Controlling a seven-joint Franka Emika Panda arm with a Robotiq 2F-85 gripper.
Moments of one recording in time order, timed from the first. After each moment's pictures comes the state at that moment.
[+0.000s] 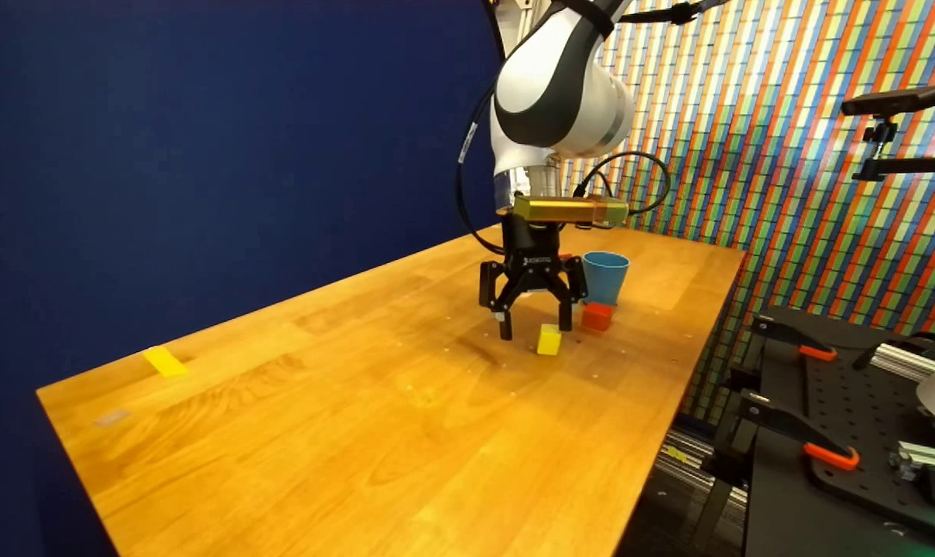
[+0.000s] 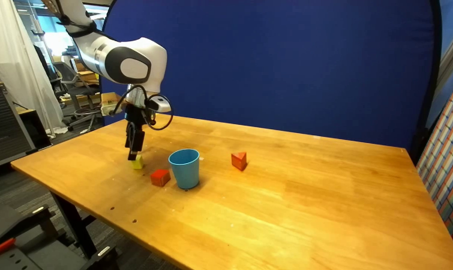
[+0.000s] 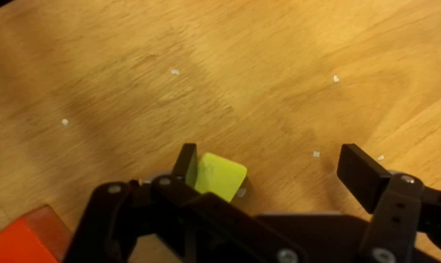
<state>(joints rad) 0.13 0.47 0.09 -2.18 0.38 2.35 0.42</state>
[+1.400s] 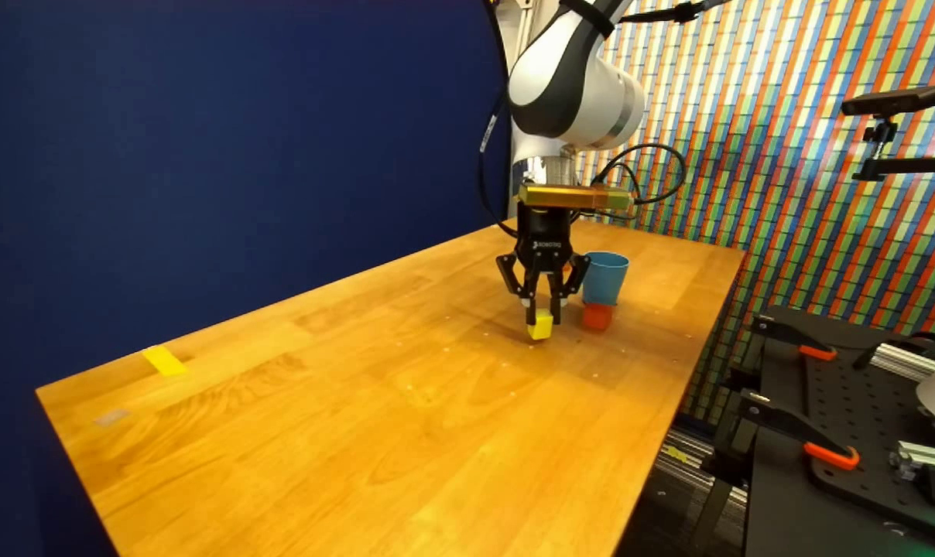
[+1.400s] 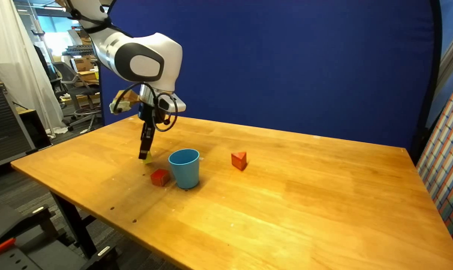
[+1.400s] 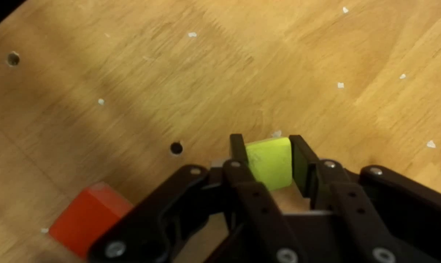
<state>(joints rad) 0.09 0.44 0.03 -2.20 0.44 2.36 0.49</state>
